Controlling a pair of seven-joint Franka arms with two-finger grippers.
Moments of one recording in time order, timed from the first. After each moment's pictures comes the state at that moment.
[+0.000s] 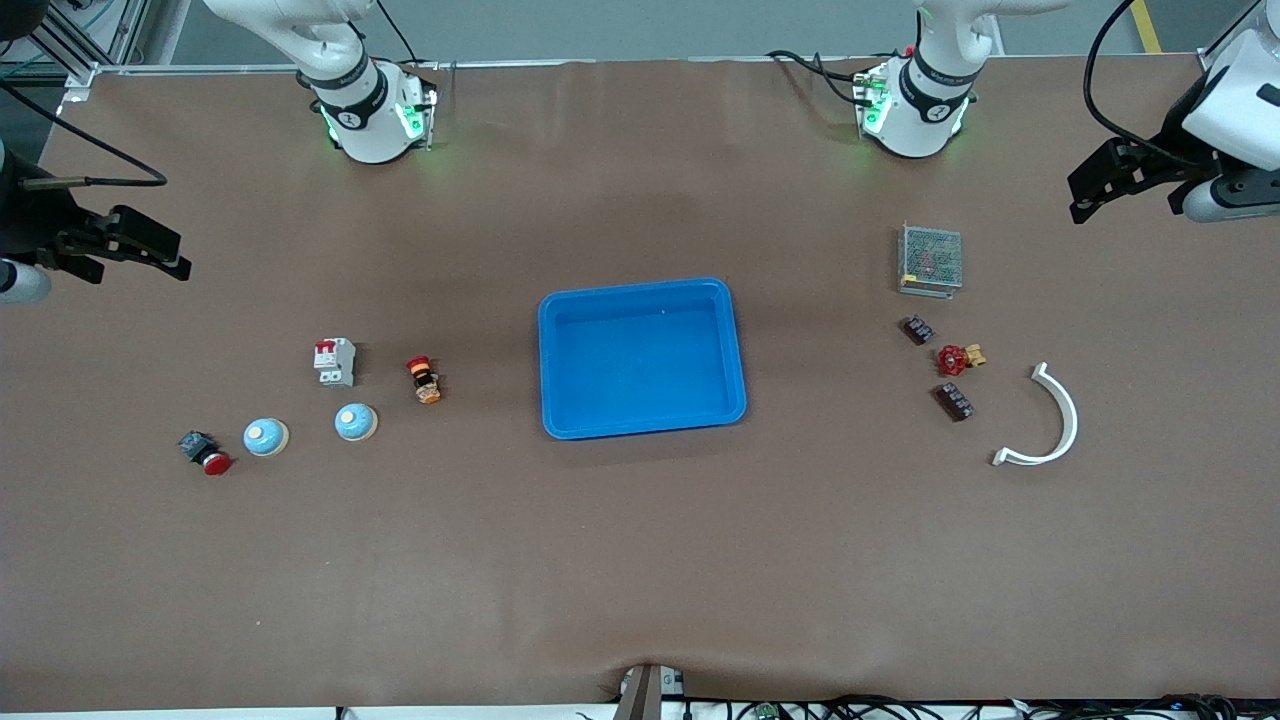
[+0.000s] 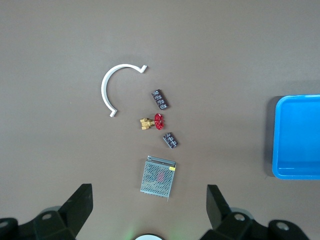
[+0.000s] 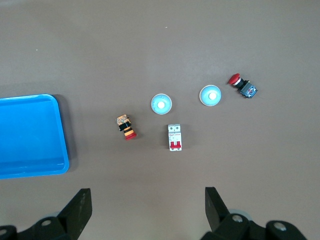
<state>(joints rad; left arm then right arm) -0.03 -0.10 -0.11 -1.58 0.06 1.48 -0.18 0.00 0.06 0.03 -1.46 0.05 1.47 0.03</state>
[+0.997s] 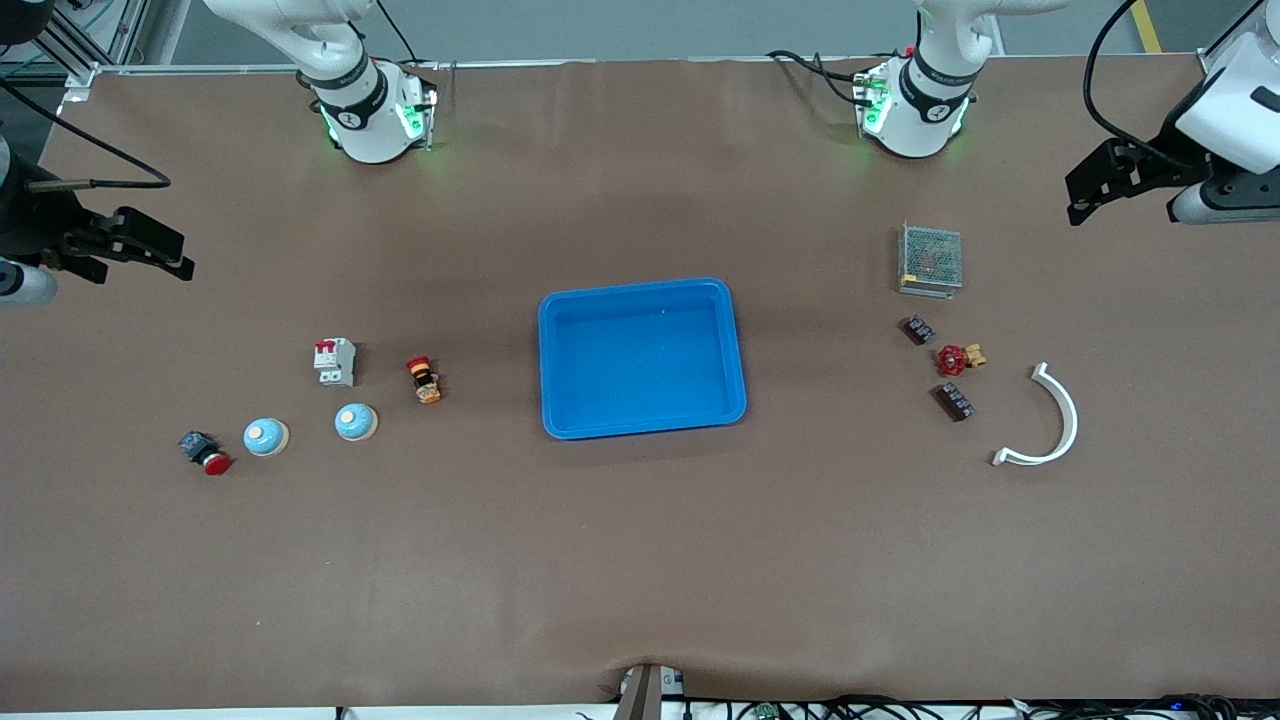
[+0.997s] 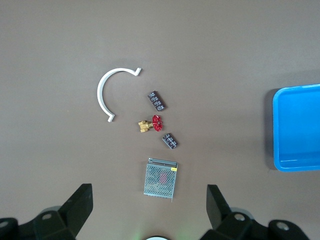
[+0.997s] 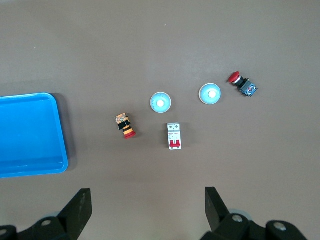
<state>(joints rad) -0.03 -0.09 -0.11 -1.58 0.05 1.48 -0.11 0.00 0.06 0.03 -1.46 0.05 1.47 0.03</state>
